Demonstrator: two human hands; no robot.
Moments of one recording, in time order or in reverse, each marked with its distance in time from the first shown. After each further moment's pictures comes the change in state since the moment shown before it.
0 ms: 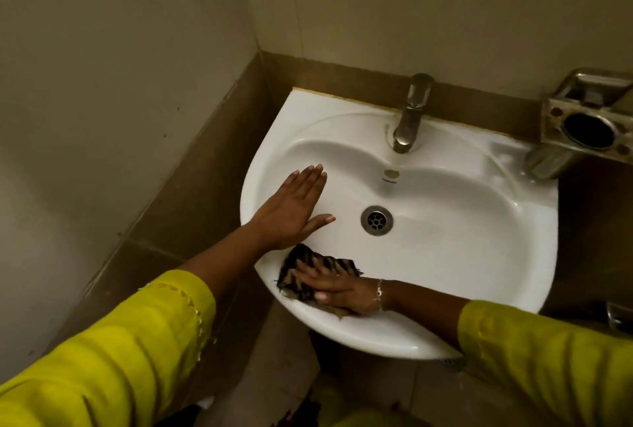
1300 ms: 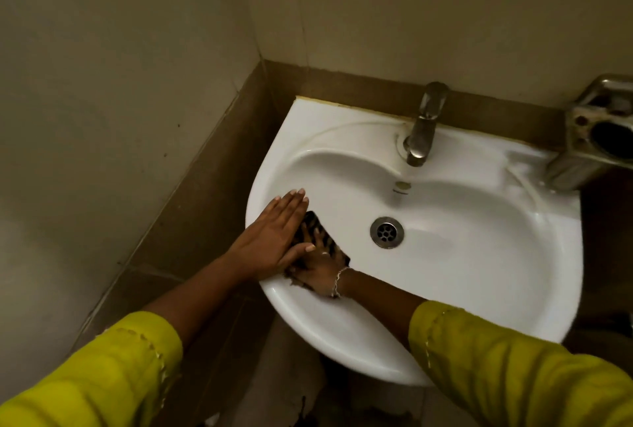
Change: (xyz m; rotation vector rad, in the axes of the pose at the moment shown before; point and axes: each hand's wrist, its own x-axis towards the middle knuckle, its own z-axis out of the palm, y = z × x) left_hand -0.027 -0.034 0.007 0.009 0.054 0.048; right_hand 0.112 0.015 -0.012 -0.161 0.312 0.259
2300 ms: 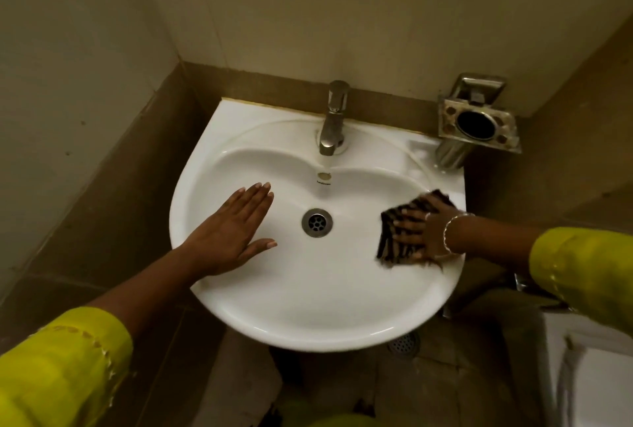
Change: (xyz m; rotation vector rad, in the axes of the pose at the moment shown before) left_hand 0.024 0.045 0.001 0.157 0.046 0.132; right_hand -0.197 0.174 -0.139 -1.156 -0.406 0.242
